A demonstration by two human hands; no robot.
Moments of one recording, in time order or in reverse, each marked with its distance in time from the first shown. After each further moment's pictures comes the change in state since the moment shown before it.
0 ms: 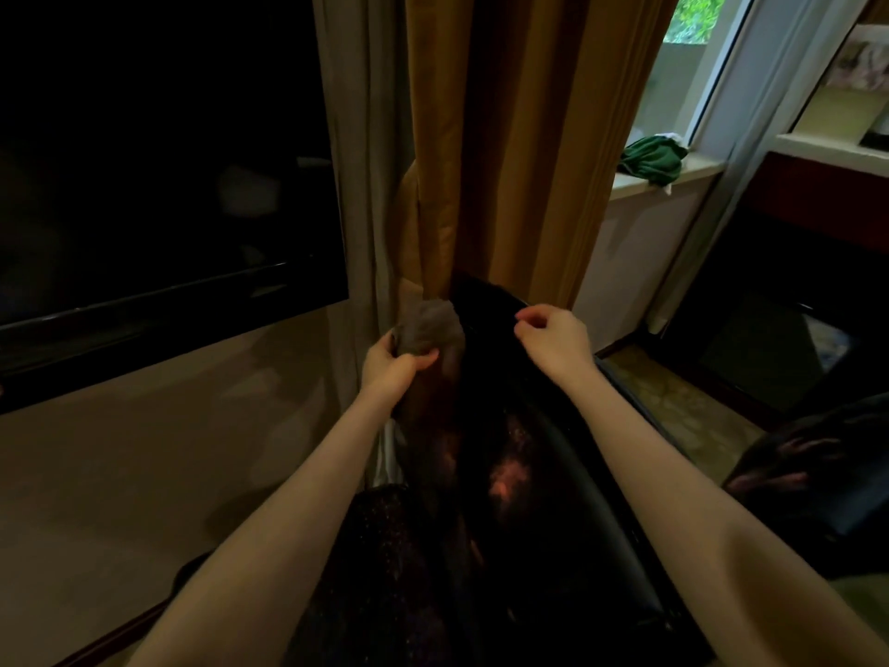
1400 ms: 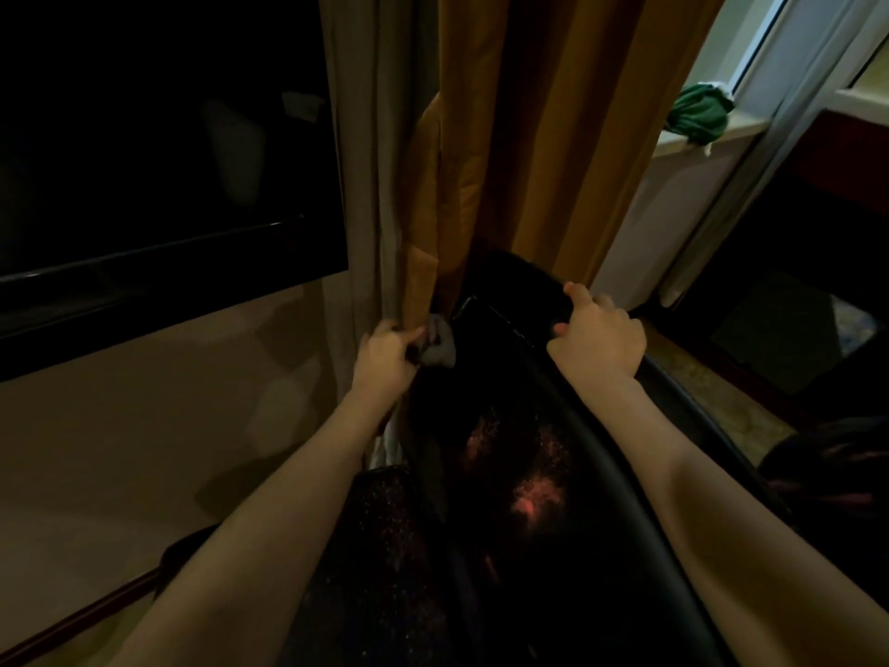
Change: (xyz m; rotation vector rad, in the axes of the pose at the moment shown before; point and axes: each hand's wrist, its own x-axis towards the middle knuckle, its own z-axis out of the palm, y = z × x) left_hand 0.090 -0.064 -0.017 1.055 -0.069 0.448; right_hand 0.042 0.026 0.032 -0.758 0.132 -0.053
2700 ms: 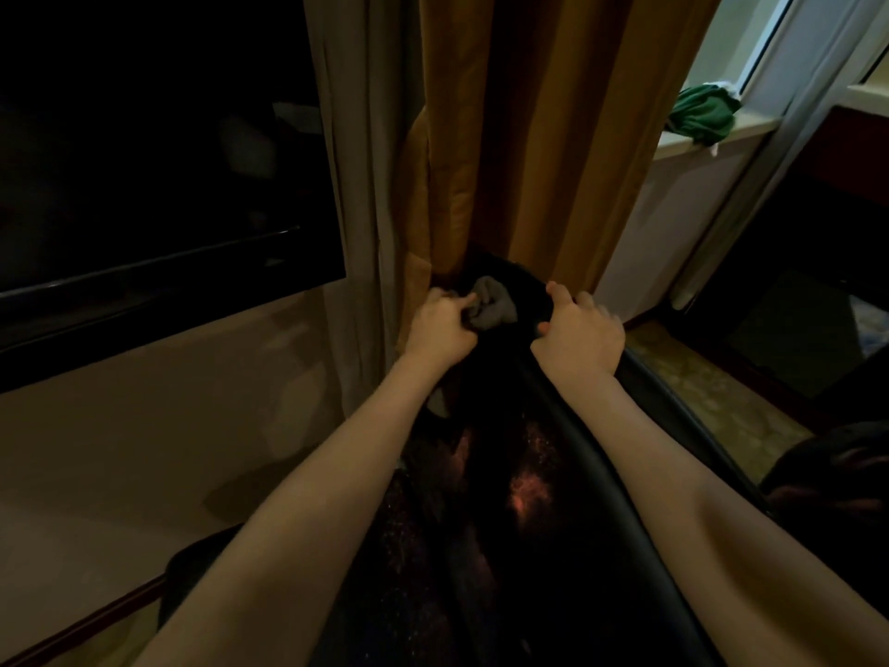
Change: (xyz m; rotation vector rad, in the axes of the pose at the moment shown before) left_hand 0.028 0.079 -0.014 -0.145 -0.073 -0.011; right_hand 0.005 -0.002 0.004 0.013 0.026 -0.047
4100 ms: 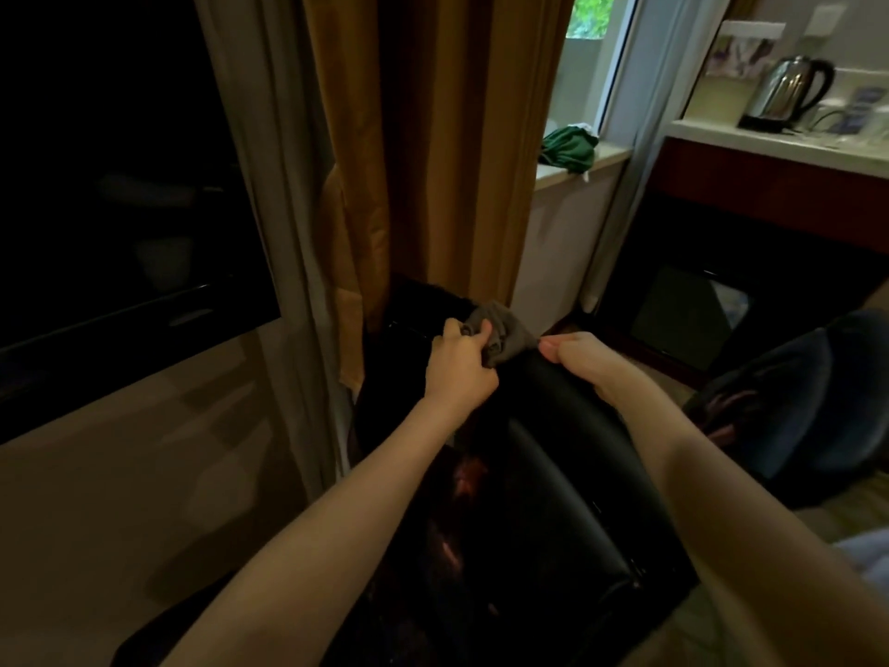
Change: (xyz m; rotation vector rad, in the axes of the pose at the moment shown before) left_hand -0.068 0.098 0.016 0.008 -0.056 0.206; right_hand -0.040 0.081 -0.058 0.814 -0.355 0.464
